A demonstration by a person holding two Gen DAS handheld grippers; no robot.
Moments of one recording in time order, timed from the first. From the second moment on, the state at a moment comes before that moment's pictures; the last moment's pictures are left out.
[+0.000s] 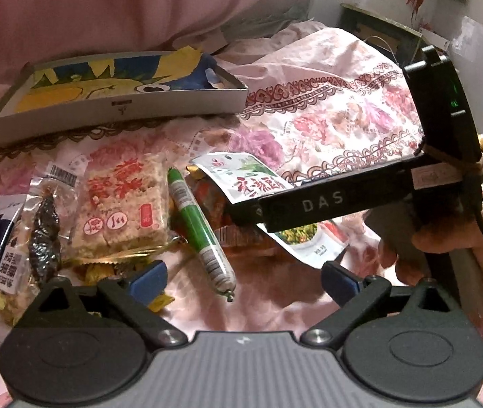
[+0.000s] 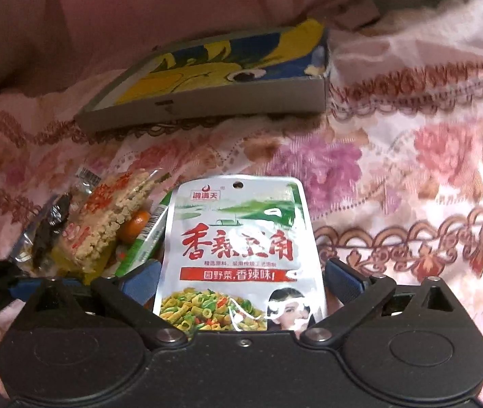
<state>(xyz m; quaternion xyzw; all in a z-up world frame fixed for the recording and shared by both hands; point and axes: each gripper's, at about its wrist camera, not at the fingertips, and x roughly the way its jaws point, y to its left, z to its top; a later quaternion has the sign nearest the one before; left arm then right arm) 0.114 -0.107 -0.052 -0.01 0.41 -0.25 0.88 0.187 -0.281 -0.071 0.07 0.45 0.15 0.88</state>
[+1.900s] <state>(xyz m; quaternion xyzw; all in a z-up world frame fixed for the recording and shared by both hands) 0.160 -0.113 -0.071 0.02 0.46 -0.11 0.88 0.190 -0.287 -0.071 0.03 0.45 0.10 0.89</state>
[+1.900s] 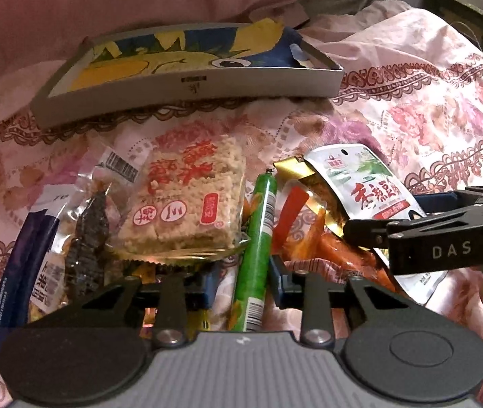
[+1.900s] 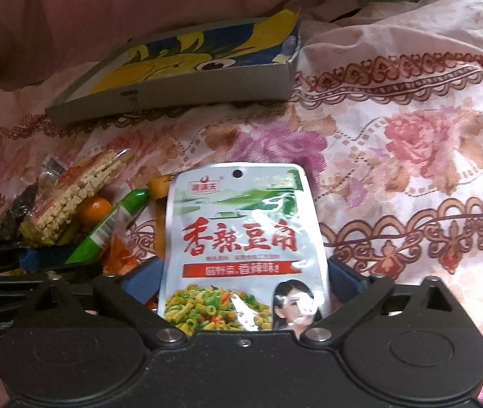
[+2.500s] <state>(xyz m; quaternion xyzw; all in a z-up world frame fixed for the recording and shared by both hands) 0.139 -0.081 -0.065 -0.13 0.49 -0.13 0.85 0.182 -0.294 -0.064 0.06 0.43 0.10 0.89</state>
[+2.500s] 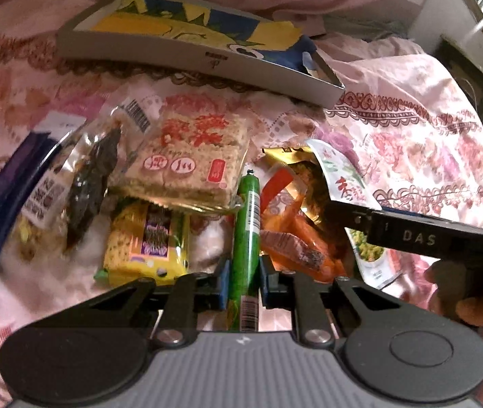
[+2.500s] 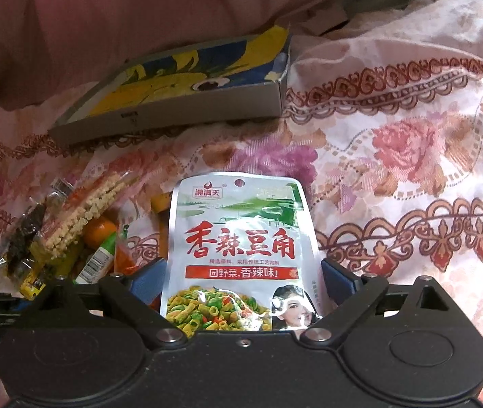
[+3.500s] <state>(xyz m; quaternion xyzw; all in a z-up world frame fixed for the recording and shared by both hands) 0.133 -0.072 -0.067 -0.16 0.50 -0.14 0.84 0.178 -0.299 -0.059 0.10 0.42 0.10 0.90</state>
